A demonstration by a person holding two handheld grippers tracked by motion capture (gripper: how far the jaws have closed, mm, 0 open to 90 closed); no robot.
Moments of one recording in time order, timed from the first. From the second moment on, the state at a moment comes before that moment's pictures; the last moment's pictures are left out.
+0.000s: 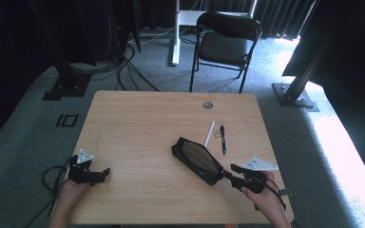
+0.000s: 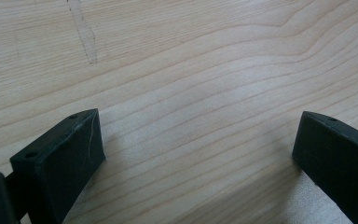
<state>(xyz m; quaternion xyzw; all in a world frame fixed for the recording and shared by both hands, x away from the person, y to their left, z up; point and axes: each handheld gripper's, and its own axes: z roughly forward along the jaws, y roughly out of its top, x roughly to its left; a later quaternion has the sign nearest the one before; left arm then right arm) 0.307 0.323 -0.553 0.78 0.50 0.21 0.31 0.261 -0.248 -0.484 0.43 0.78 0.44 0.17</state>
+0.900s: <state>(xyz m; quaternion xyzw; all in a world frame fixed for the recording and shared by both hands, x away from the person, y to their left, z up) 0.307 0.323 -0.553 0.78 0.50 0.21 0.31 0.365 -0.260 -0.502 0.51 0.72 0.41 0.23</state>
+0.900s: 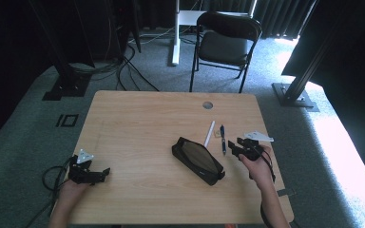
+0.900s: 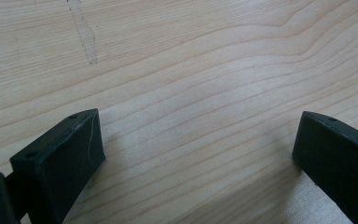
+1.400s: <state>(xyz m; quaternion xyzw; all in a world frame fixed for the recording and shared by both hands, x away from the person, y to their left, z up) 0.307 0.323 -0.553 0.78 0.50 0.21 0.31 0.416 -0.244 -0.537 0.54 0.72 0.38 0.21</state>
